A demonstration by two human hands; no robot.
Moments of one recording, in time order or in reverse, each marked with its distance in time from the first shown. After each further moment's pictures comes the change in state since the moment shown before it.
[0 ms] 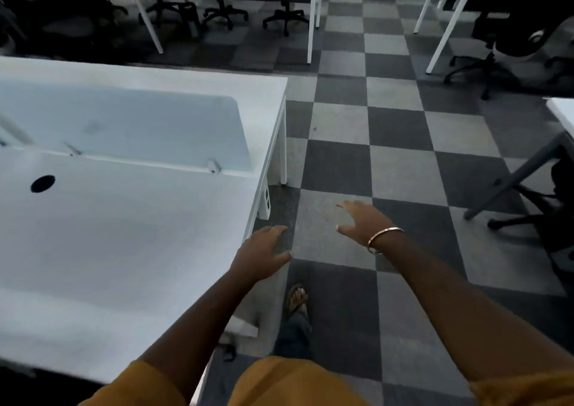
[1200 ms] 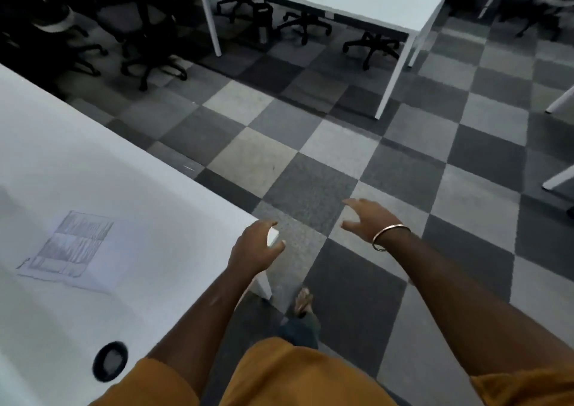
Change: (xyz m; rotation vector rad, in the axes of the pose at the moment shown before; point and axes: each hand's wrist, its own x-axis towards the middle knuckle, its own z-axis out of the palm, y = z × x) left_hand 0.785 0.032 -0.251 -0.233 0.330 -0.407; right_hand 0.830 0.133 -0.383 -0.200 -0.171 -0.268
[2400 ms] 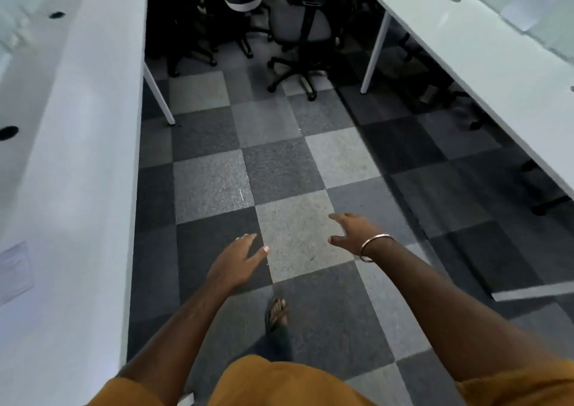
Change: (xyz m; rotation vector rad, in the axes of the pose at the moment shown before) left_hand 0.525 0.019 -0.142 -0.260 0.299 -0.656; right_hand 0.703 -0.084 -0.263 -0.326 -0.328 -0.652
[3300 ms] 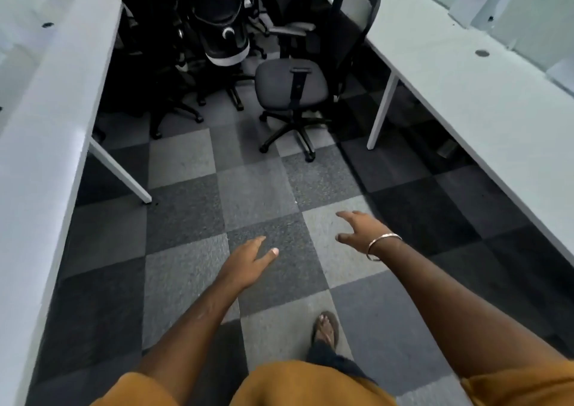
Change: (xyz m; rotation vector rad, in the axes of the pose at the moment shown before) left_hand 0.554 0.202 -0.184 0.025 0.000 -0.029; right_hand 0.491 0.135 -0.343 0.096 0.076 -0.014
